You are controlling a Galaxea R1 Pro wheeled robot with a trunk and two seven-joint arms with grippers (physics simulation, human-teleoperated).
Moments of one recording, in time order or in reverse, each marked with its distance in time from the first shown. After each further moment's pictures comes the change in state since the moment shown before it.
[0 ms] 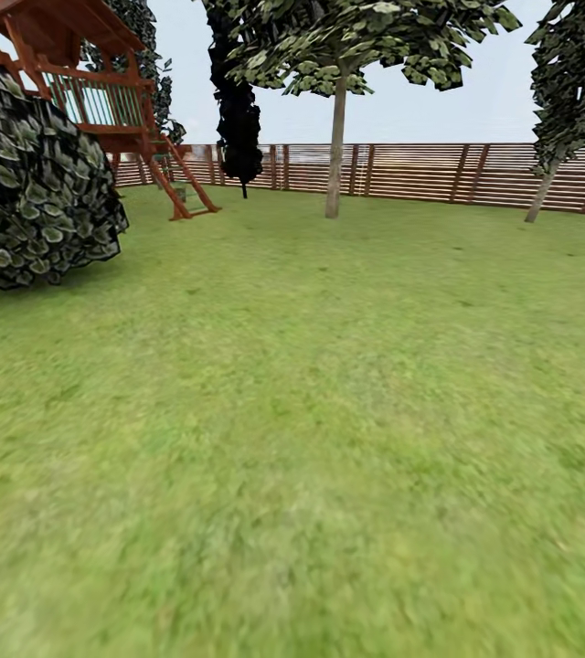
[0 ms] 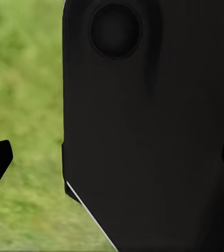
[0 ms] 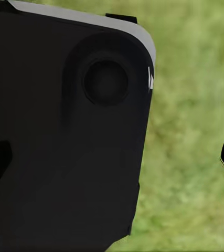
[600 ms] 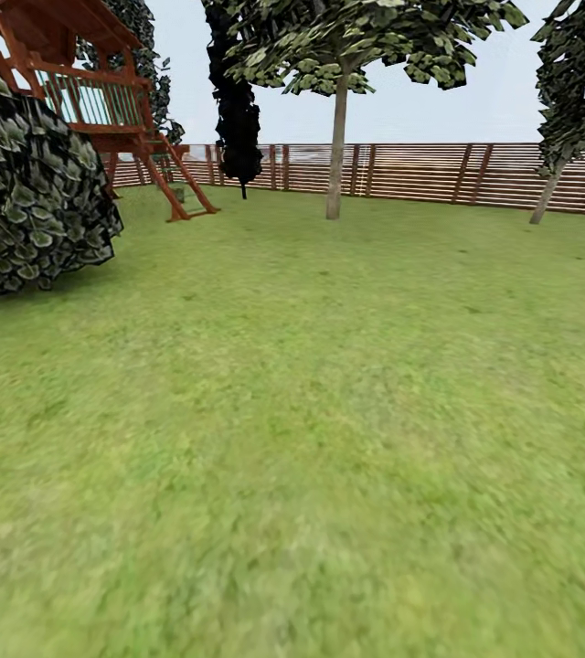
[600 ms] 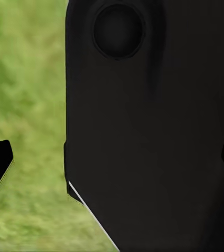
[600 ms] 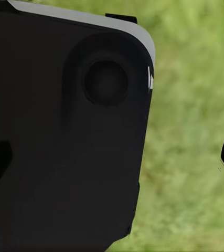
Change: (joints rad) left arm 0.000 0.003 0.001 0.000 0.000 0.000 0.001; right arm 0.000 0.000 0.000 0.000 -0.001 0.000 0.000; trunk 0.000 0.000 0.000
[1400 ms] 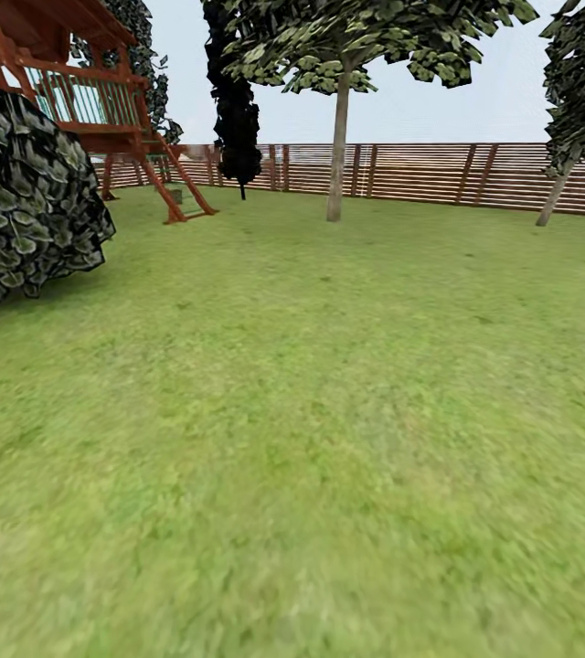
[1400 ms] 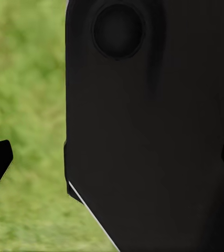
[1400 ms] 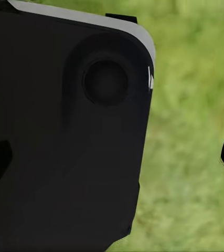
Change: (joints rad) left arm 0.000 0.000 0.000 0.000 -0.001 0.000 0.000; right arm 0.000 0.000 0.000 0.000 0.000 0.000 0.000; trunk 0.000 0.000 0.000
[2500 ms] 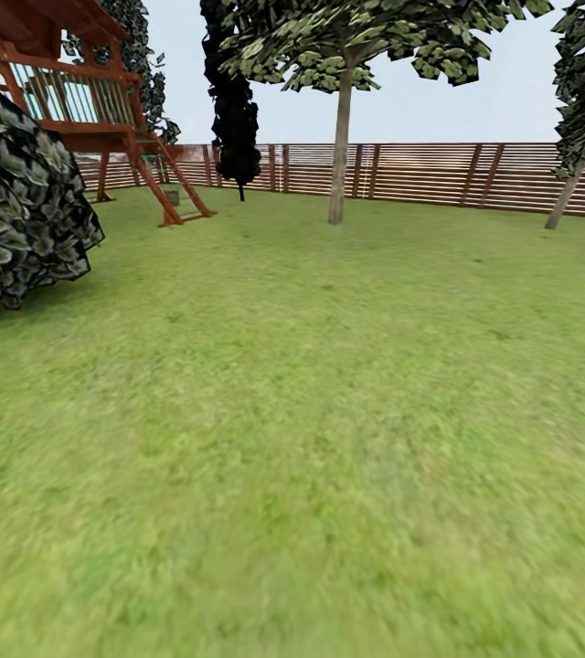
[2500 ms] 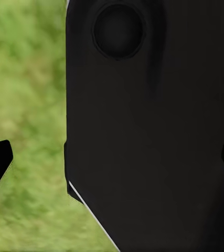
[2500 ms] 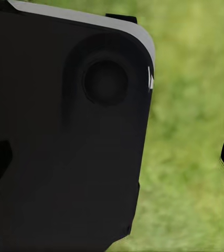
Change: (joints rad) left arm 0.000 0.000 0.000 0.000 0.001 0.000 0.000; right arm 0.000 0.000 0.000 0.000 0.000 0.000 0.000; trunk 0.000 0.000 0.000
